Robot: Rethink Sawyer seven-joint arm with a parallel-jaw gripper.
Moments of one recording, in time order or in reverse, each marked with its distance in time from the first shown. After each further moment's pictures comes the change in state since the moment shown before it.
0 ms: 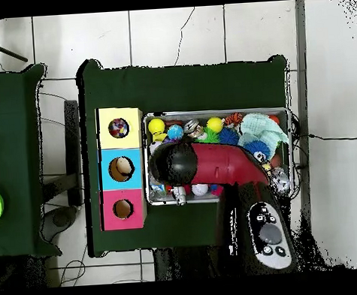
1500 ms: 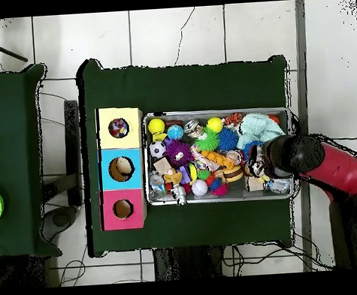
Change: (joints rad) arm -0.486 0.167 0.103 -0.191 -0.117 0.114 0.037
